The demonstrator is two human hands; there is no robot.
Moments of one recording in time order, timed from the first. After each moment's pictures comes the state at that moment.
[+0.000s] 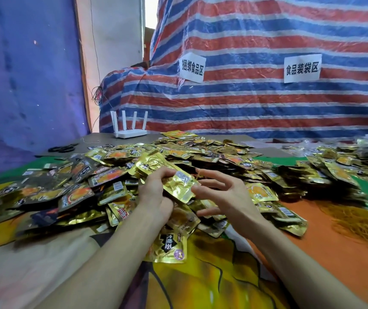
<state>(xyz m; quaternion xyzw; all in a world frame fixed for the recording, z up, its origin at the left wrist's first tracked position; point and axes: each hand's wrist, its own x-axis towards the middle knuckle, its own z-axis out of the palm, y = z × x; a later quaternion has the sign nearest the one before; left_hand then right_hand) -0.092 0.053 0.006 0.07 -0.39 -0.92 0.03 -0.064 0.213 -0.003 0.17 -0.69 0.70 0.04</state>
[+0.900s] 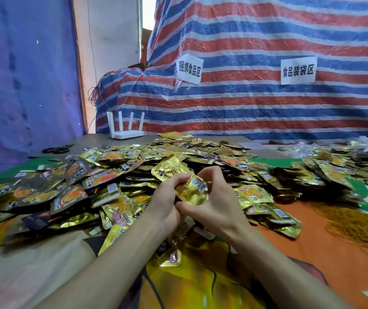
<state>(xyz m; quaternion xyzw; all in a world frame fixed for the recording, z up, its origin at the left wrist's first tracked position) -0.083 0.073 -0.003 -0.02 -0.43 -0.90 -0.10 -0.065 0.200 -0.011 0.20 -0.84 0.43 0.26</state>
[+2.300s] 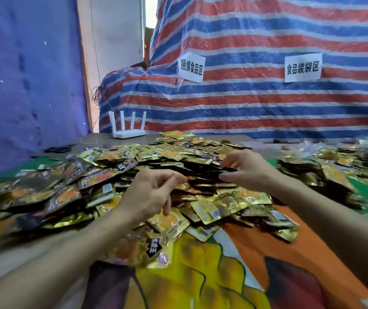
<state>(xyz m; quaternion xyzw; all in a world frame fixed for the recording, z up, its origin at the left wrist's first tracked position) -0.064 0.038 0.009 -0.25 -0.82 -0.46 0.21 -0.124 0.290 0.056 0.17 -0.95 0.20 0.16</state>
